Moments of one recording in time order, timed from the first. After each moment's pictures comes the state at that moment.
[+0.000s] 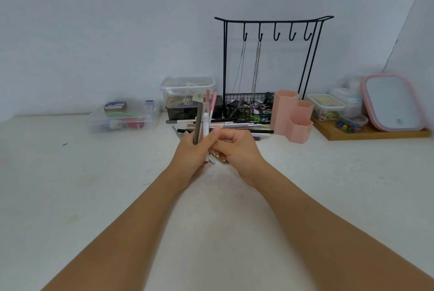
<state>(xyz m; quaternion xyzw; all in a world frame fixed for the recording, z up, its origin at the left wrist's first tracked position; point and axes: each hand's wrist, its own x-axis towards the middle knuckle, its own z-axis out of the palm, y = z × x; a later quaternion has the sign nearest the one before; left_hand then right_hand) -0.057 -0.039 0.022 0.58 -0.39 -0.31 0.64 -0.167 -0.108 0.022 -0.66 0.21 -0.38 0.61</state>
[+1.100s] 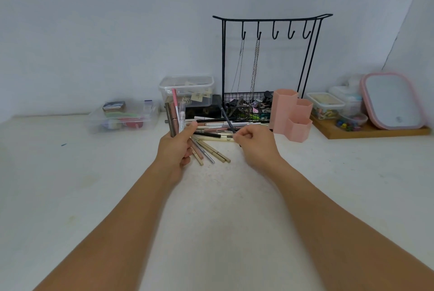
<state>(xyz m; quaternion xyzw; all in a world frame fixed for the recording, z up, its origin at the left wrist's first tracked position) -0.026 -0.043 0.020 0.59 -0.22 -0.35 0.70 -0.187 -0.146 0.020 -0.74 0.41 -0.38 0.38</state>
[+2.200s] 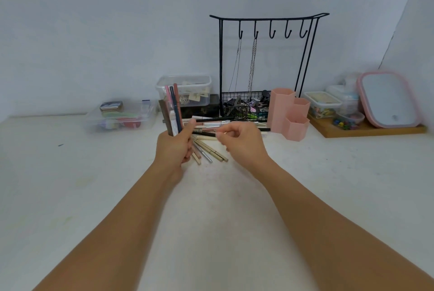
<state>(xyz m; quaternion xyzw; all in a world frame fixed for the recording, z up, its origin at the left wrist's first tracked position) -0.031 -0.046 0.020 0.61 -0.26 -0.27 0.69 -0.175 -0.125 0.025 -0.75 0.34 -0.40 0.40</state>
